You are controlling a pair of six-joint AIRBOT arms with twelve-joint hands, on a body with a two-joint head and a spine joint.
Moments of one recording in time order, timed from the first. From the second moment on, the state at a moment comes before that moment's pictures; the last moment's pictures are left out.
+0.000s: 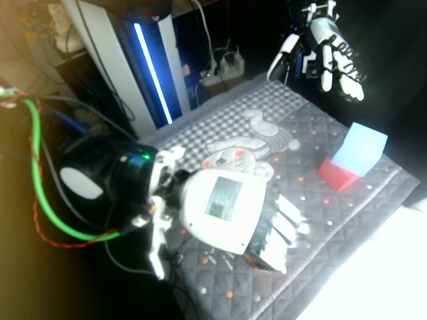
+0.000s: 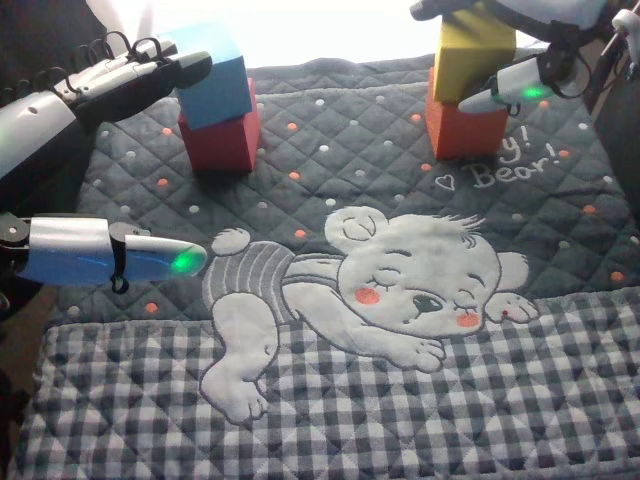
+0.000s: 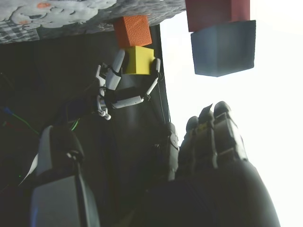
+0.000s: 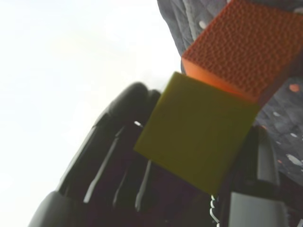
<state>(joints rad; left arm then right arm) 1.00 -0.83 1.00 -0.12 -1.09 0.74 -0.35 -1.28 1.58 -0.17 0.51 -0.78</state>
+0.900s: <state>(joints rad) 1.00 -0.84 1.00 -0.13 -1.10 0.73 -0.41 -1.12 1.39 -0.16 0.83 -0.69</state>
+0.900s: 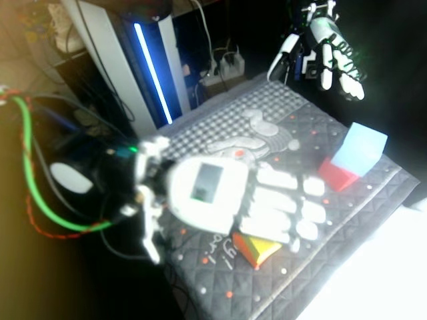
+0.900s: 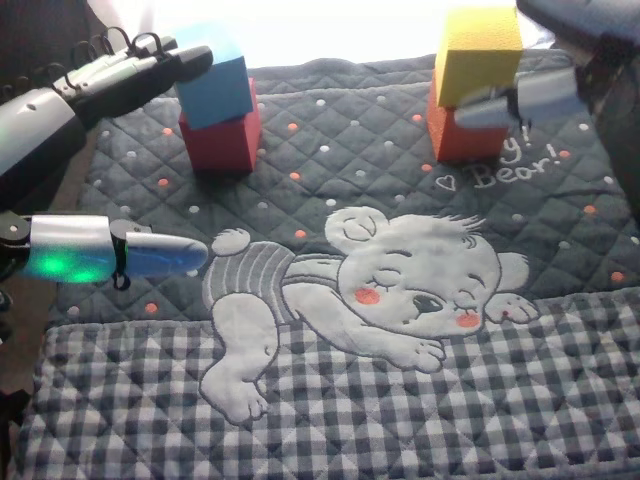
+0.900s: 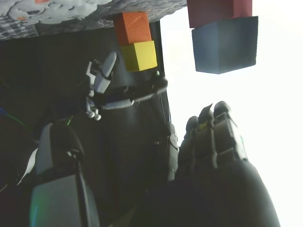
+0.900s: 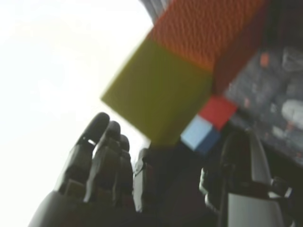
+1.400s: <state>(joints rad) 1.07 -0.84 0.95 -0.18 -1.29 0.73 -0.82 -0.91 1.12 0.01 1.41 -0.71</state>
